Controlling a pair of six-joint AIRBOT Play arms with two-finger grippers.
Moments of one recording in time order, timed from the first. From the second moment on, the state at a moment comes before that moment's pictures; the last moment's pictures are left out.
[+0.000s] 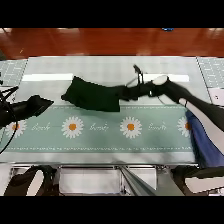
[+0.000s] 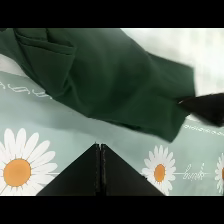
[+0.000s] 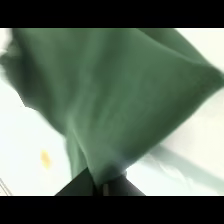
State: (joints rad) left arm 0.24 -0.62 0.63 0.81 -1.06 -1.45; right arm 0.33 -1.62 1.26 -0.58 0.92 1.28
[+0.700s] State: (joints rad) left arm 0.18 -0.62 0.53 0.81 -1.11 -1.42; right arm -0.15 -1.53 2.05 -1.02 1.52 1.63
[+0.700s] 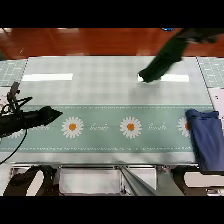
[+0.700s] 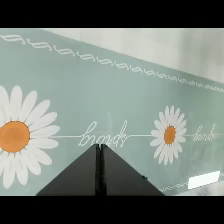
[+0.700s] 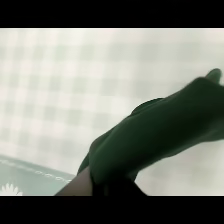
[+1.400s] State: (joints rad) left arm -0.04 -0.62 0.53 0.81 -0.94 -1.43; right arm -0.81 -1.07 1.59 -1.45 1.83 1.67
